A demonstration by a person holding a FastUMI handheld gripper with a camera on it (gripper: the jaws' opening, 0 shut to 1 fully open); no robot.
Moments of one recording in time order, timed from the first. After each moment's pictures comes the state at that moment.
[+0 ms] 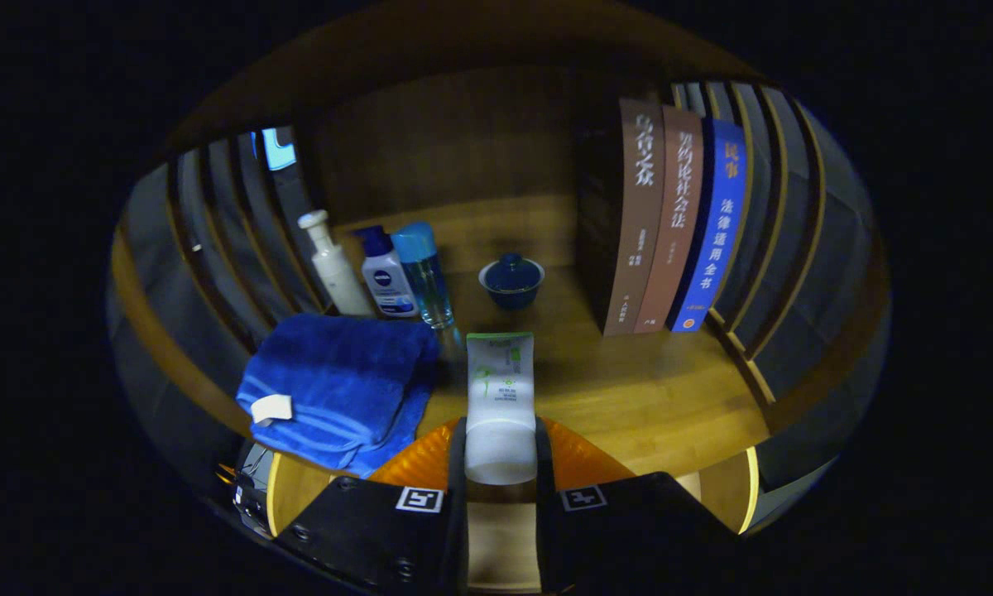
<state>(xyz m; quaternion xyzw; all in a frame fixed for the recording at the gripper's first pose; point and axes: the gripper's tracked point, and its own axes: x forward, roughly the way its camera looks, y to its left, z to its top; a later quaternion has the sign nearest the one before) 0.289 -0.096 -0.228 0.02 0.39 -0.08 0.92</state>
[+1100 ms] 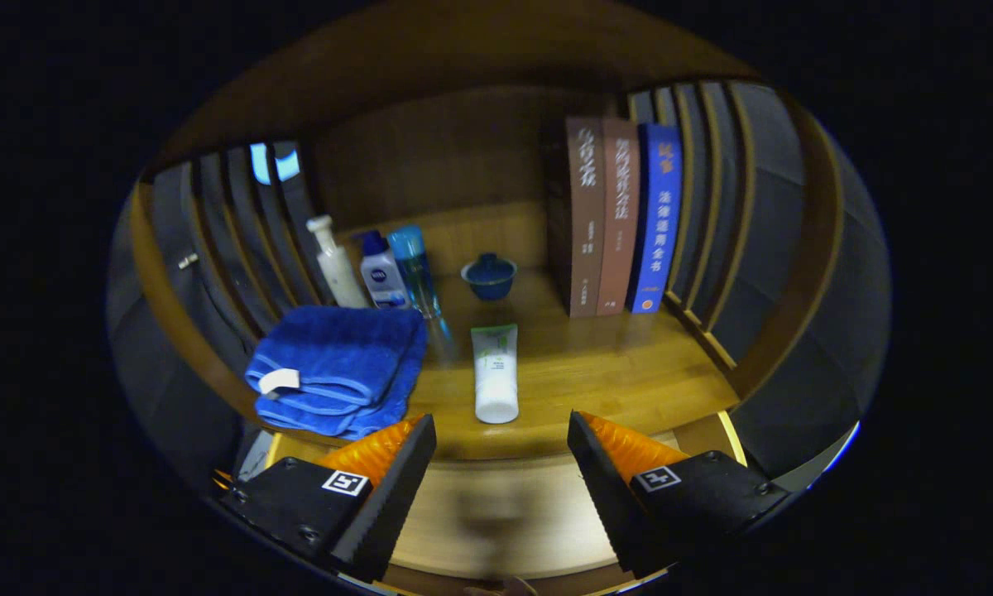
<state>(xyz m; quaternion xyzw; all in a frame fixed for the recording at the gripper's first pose) 0.198 -0.091 -0.164 0.03 0.29 -0.10 0.95</state>
